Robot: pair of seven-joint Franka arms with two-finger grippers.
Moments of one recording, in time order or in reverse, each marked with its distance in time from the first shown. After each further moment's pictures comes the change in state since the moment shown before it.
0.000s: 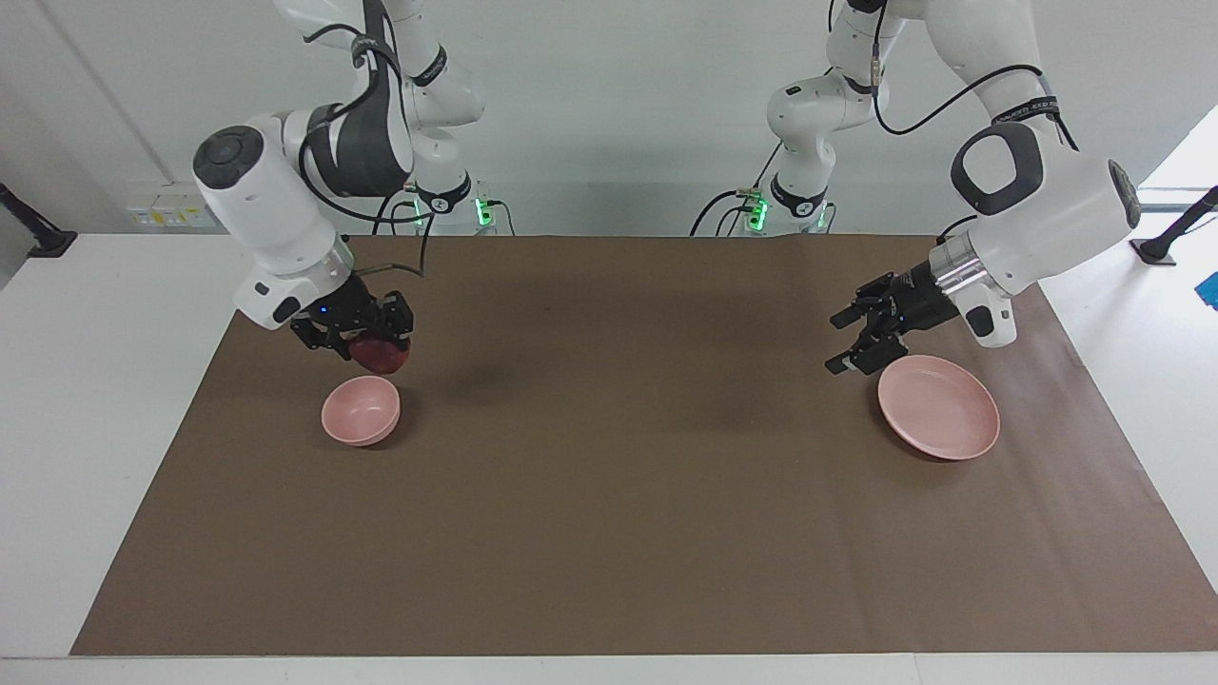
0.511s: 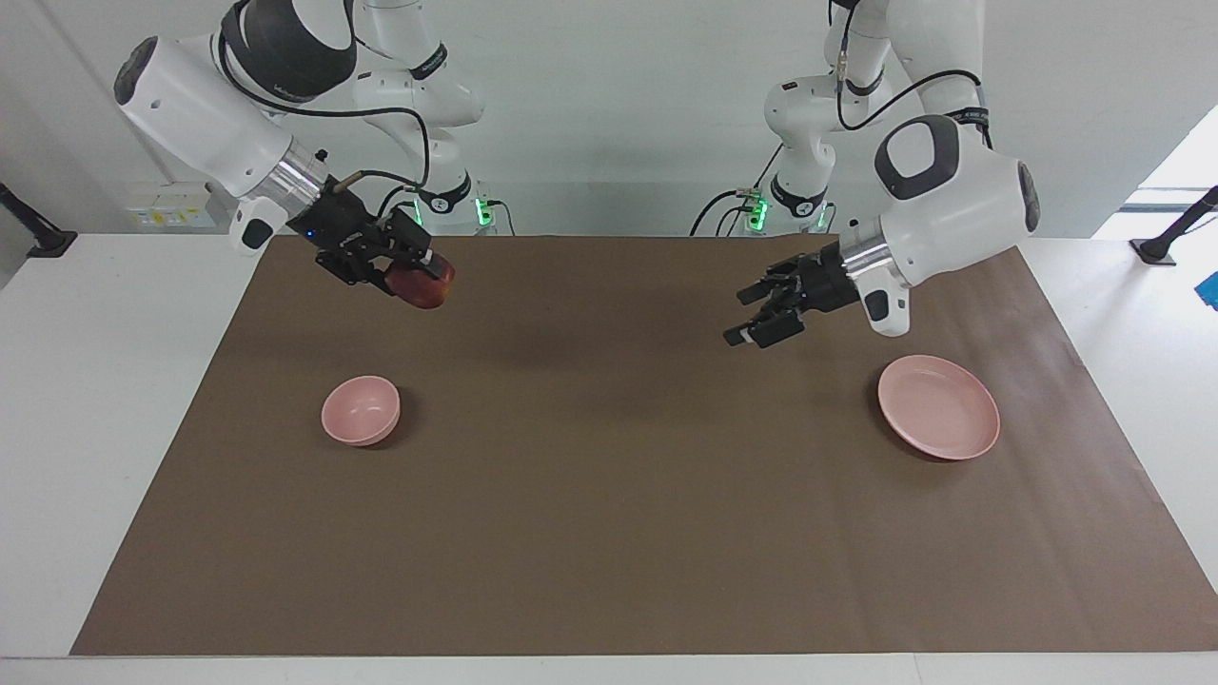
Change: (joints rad) left arm -0.120 0.000 0.000 0.002 -0.232 0.014 -0.018; right arm -0.063 -0.166 -0.008 0.001 0.467 -0.190 0.092
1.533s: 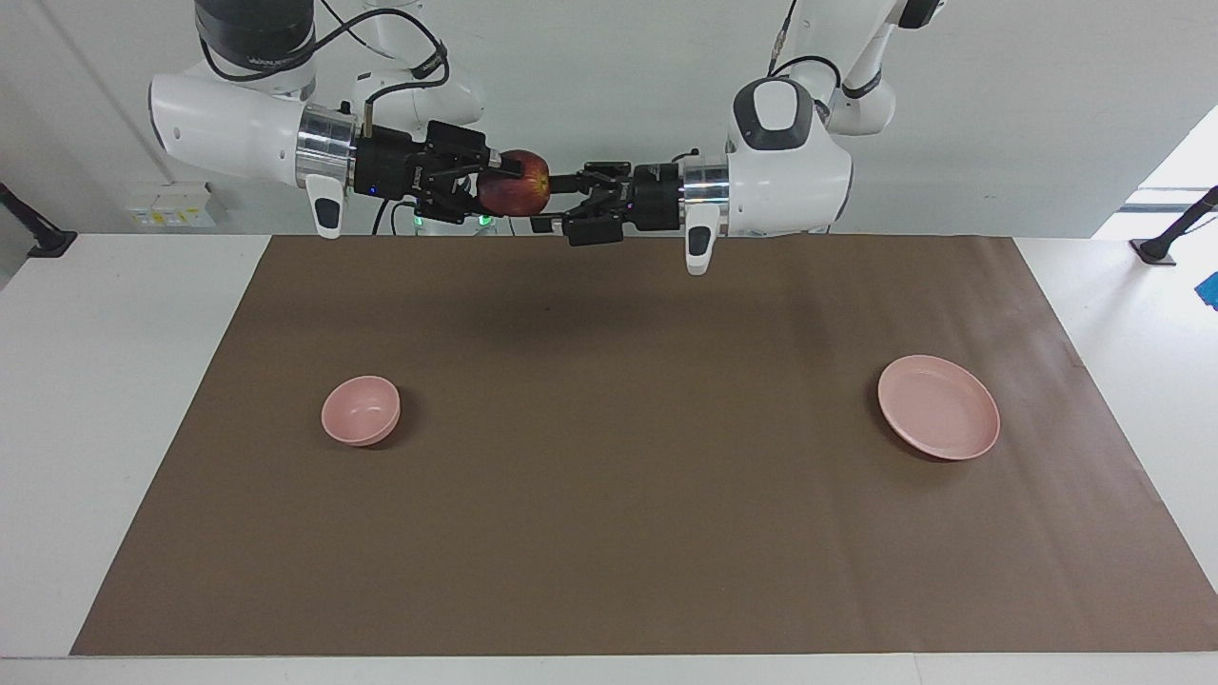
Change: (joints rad) left arm -0.334 -0.002 -0.011 0.020 -0.698 0.200 -0.032; right arm 0.023 -0.027 0.003 -0.012 0.723 -0.199 0.084
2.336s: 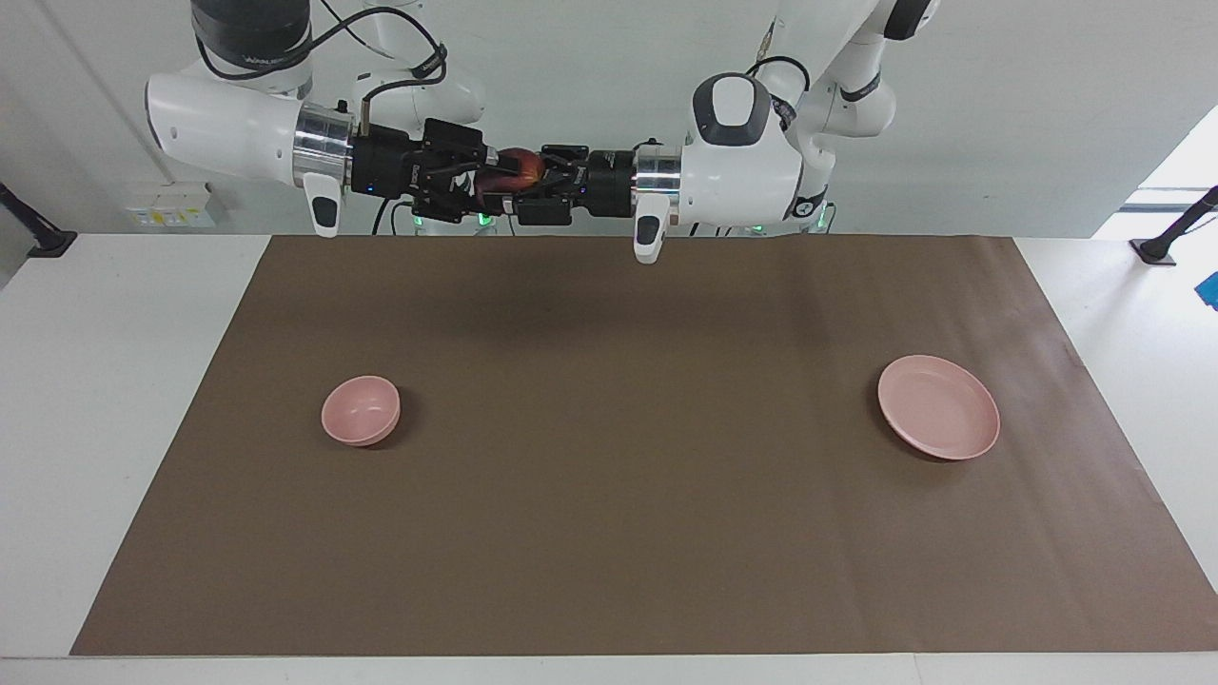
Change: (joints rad) left arm -0.133 0.055 -0.017 0.071 -0.136 0.098 0.000; right arm -0.002 -0.002 -0.005 0.000 0.000 -0.010 -0.005
